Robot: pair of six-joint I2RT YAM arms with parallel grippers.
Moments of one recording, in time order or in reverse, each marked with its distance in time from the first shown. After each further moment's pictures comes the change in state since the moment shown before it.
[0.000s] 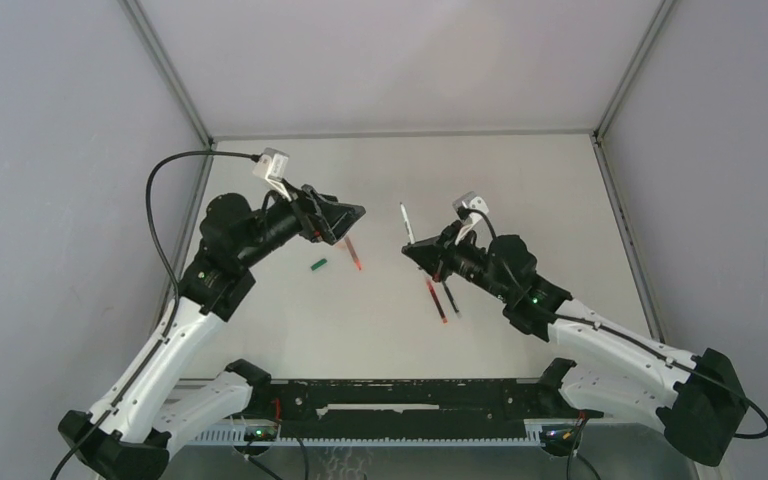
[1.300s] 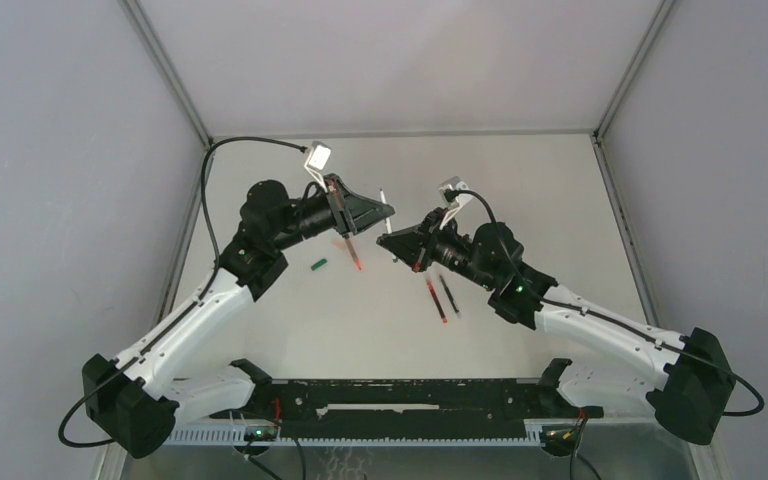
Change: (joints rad) left arm -0.101 0.188 -0.010 0.283 0.204 -0.206; right arm 0.068 0.127 0.150 0.064 -0.002 0.245
